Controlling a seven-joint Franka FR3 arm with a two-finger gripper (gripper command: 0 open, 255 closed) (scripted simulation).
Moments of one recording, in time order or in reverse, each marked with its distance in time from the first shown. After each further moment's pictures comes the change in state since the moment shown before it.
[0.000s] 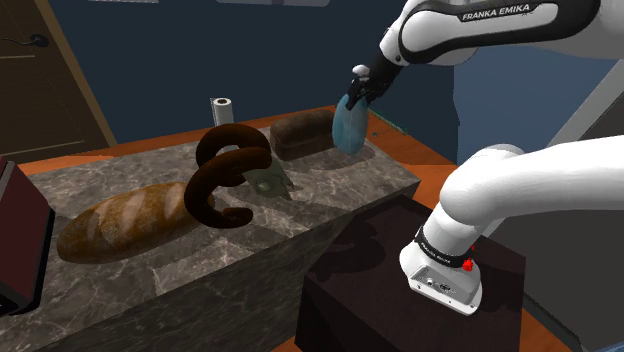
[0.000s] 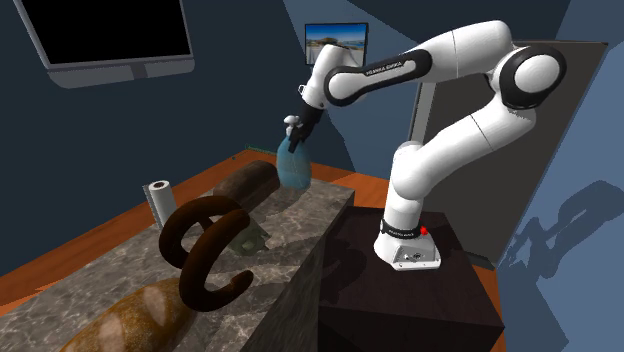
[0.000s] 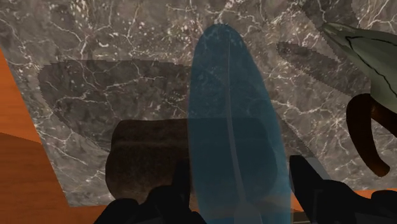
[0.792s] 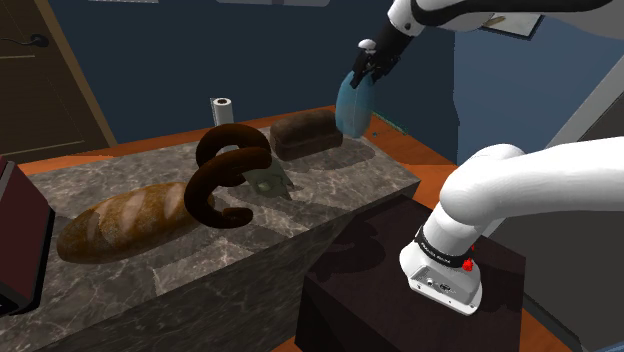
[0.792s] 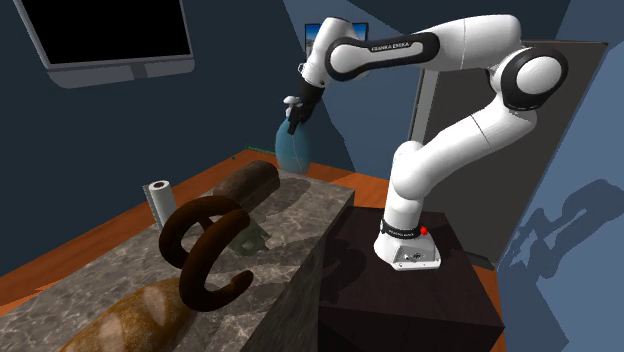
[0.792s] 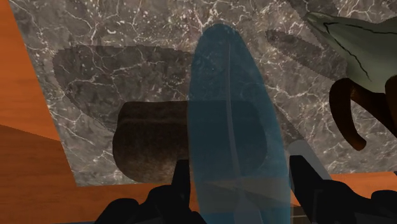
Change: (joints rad) arm 0.001 -0.010 0.011 0.156 0.000 -0.166 0.016
